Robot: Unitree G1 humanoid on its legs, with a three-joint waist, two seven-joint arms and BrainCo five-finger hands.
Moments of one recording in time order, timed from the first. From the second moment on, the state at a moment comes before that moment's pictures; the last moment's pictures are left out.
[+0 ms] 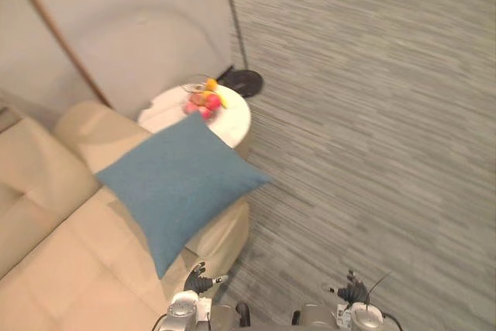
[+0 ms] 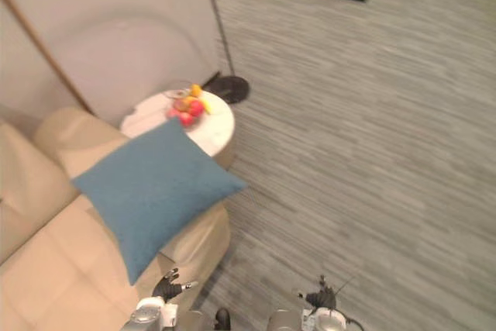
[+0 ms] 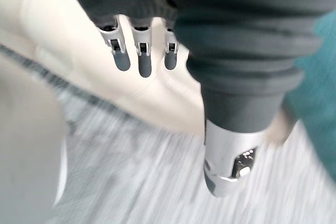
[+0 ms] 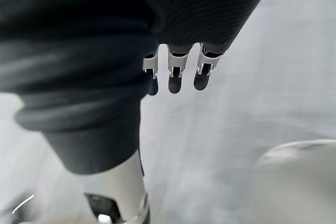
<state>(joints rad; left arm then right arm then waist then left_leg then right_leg) 0.03 0.05 -0.06 0.99 -0.03 -0.12 0.06 0.11 -0.05 -0.27 0.92 -0.02 -0.12 -0.12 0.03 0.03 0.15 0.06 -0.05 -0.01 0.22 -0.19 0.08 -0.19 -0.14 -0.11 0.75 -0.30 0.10</state>
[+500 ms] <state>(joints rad) 0.06 -0.05 0.01 0.93 -0.01 -0.12 0.06 0.13 -0.03 -0.27 0.75 0.15 -0.16 -0.12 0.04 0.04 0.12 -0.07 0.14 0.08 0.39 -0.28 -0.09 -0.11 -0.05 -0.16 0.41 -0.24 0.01</state>
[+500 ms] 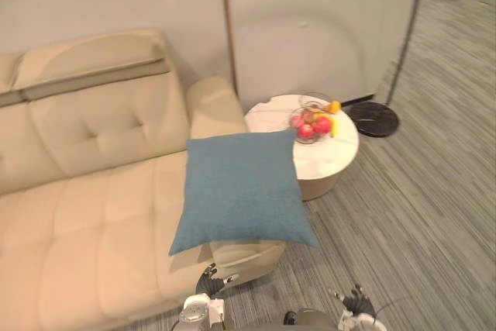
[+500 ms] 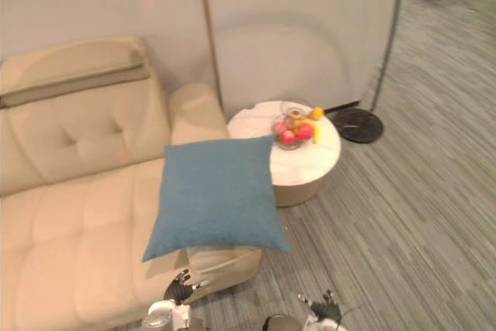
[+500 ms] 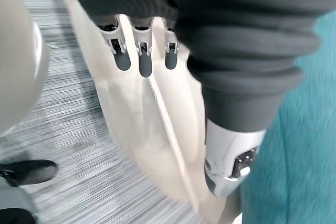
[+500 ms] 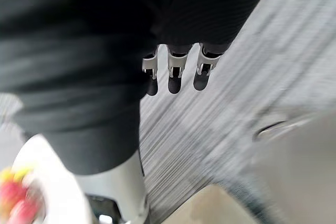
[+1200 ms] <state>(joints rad) 0.08 0.13 -0.03 0.98 0.01 -0.12 0.06 0.17 -0.07 -0.49 0.86 0.16 -0.15 -0.12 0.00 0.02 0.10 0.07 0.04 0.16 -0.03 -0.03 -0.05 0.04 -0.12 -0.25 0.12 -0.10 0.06</state>
